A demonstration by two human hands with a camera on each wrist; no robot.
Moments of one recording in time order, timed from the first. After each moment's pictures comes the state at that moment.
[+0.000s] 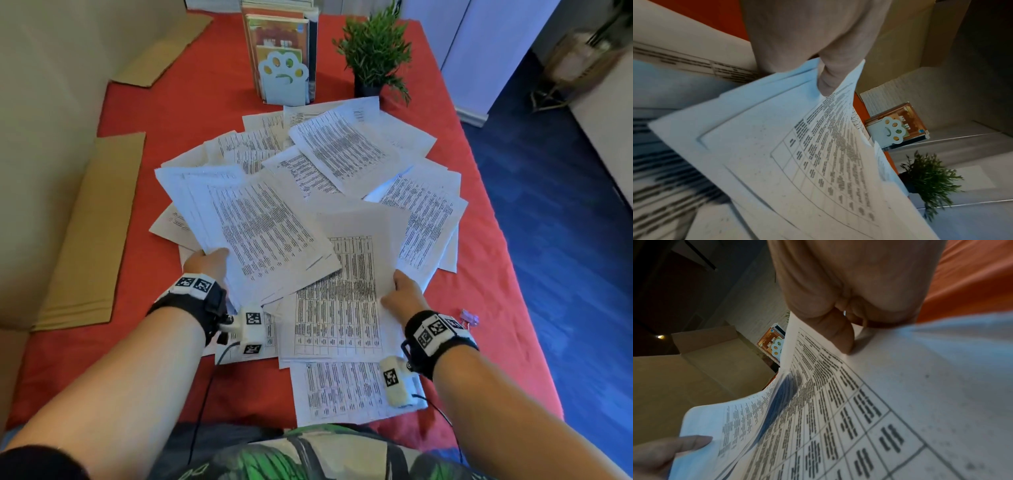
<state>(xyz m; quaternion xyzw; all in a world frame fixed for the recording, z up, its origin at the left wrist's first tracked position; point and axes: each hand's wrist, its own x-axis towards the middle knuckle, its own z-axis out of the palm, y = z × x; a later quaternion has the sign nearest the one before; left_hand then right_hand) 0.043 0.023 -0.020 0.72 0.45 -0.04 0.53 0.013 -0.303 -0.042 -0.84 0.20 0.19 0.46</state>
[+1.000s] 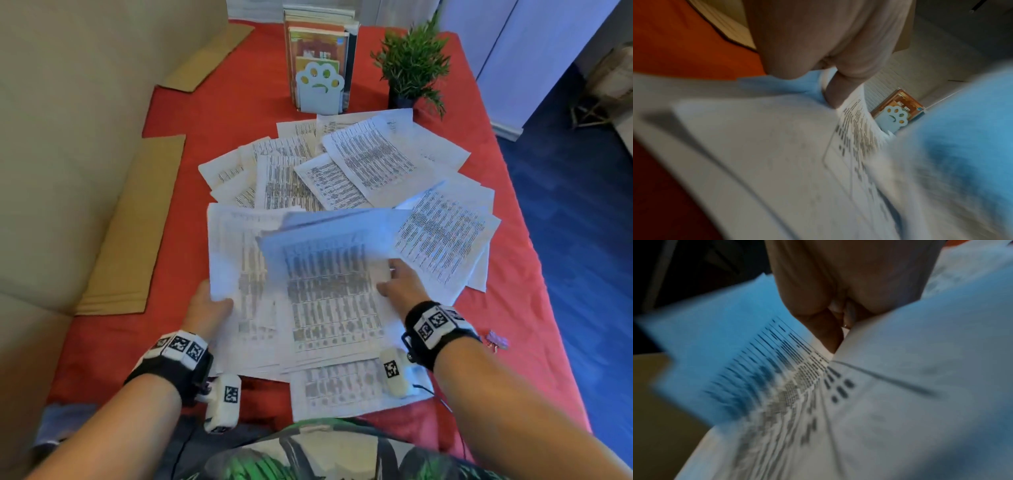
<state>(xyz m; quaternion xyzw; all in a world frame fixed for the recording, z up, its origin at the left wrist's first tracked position) -0.036 0.058 -0.028 0.78 0.37 -0.06 0.51 0.044 -0.257 -0.027 -0.83 0.14 0.19 0.50</state>
